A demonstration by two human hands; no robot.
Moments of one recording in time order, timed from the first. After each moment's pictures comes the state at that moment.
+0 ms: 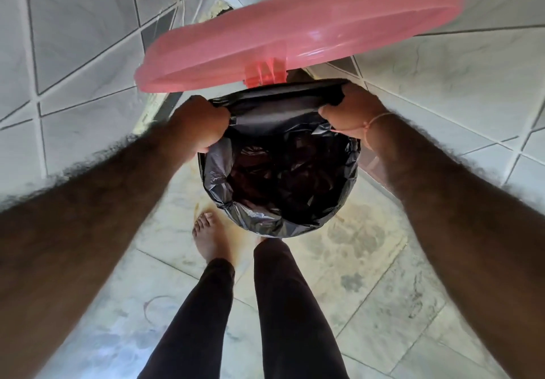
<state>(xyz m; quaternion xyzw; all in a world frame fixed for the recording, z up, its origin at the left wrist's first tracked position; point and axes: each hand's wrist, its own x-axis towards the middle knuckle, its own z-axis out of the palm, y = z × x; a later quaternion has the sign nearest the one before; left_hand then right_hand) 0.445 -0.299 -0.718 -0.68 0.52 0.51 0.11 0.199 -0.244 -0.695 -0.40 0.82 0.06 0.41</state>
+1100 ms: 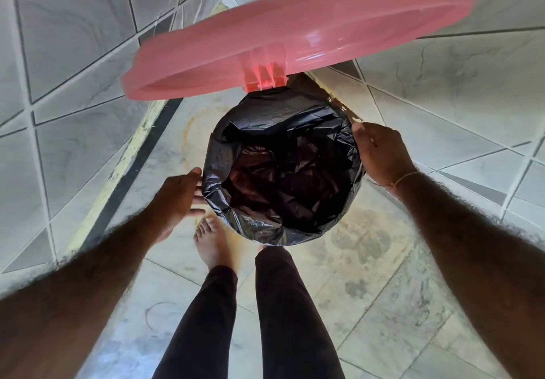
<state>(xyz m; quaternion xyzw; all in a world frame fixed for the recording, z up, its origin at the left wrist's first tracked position) 0.519 -0.208 -0.751 -0.69 0.31 0.65 0.04 0.159 -0.159 -0.734 -0.50 0.81 -0.09 0.30</state>
